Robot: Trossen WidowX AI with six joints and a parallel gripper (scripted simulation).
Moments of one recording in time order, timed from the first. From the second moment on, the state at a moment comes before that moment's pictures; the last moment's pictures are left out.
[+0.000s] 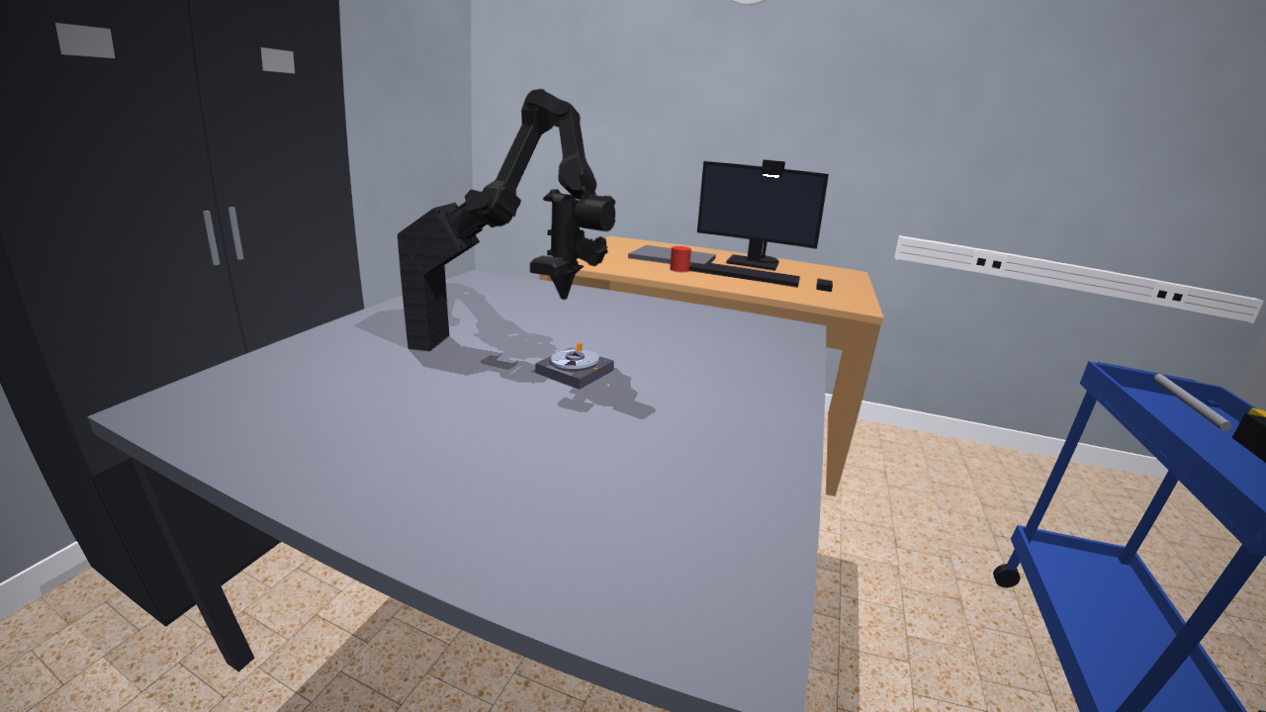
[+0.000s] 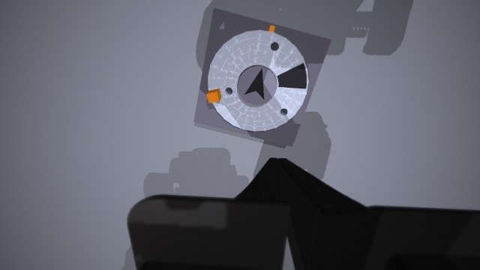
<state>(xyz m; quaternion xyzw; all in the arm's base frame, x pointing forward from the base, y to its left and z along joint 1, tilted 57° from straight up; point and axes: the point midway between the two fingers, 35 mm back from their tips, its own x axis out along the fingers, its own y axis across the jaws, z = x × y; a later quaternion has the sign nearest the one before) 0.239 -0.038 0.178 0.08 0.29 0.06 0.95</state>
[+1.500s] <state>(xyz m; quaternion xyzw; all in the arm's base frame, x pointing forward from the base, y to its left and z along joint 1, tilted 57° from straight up) 0.332 0.032 0.117 0.08 0.29 0.06 0.95</state>
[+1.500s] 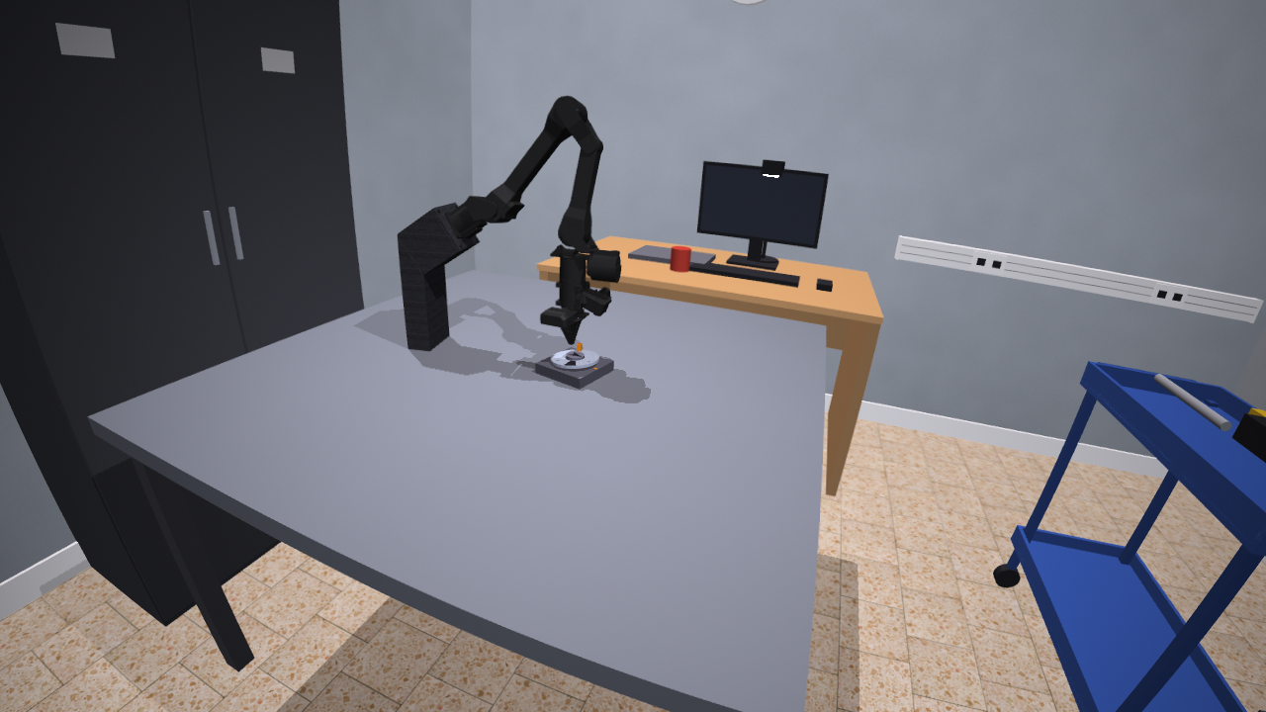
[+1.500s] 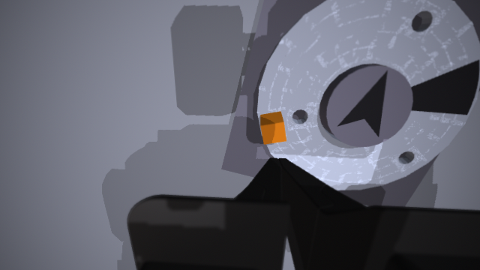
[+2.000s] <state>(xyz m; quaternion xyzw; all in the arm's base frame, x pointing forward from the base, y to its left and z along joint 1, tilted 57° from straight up) 0.336 0.033 0.114 0.08 0.29 0.06 0.95</state>
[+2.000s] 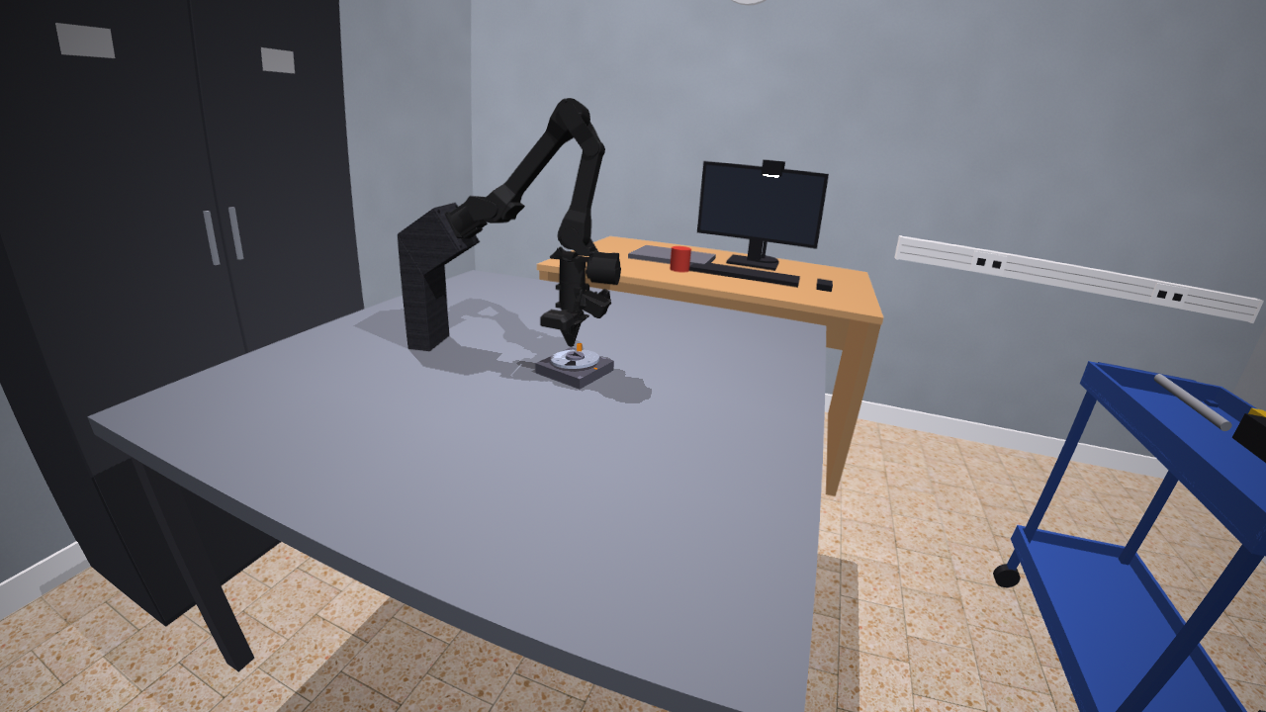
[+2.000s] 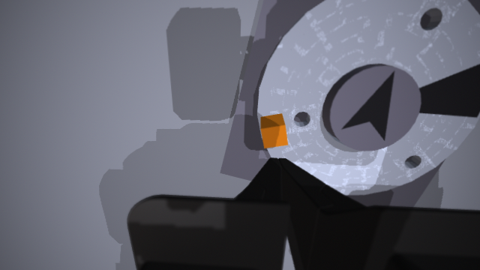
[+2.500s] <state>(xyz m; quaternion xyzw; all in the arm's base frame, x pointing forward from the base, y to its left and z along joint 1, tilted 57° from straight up) 0.337 0.033 0.114 0.08 0.29 0.06 0.95</state>
